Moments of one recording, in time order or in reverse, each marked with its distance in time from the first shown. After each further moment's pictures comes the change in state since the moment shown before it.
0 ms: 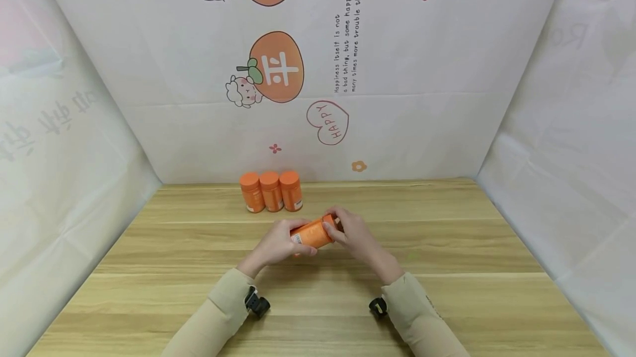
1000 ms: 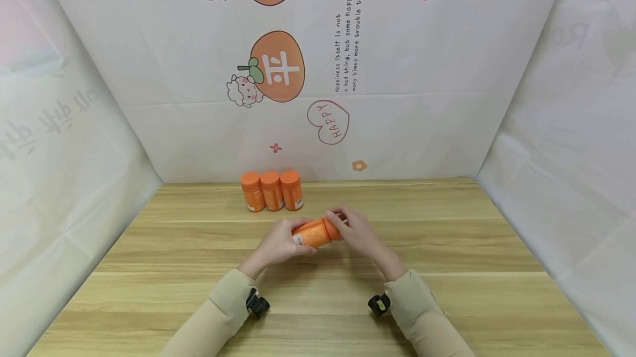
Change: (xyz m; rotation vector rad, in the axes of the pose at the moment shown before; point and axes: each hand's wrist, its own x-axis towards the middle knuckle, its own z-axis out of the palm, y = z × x) left_hand -0.002 0.002 0.003 0.131 0.055 0.011; right_hand 0.001 -0.011 -0.010 0.156 -0.057 0.312
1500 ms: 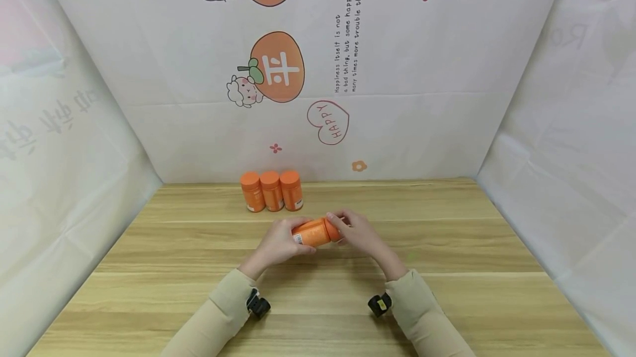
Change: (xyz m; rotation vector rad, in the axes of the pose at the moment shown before) left_hand -0.002 0.006 -0.001 0.034 0.027 -0.017; right_hand -0.001 0.003 -0.003 0.115 -0.086 0.108
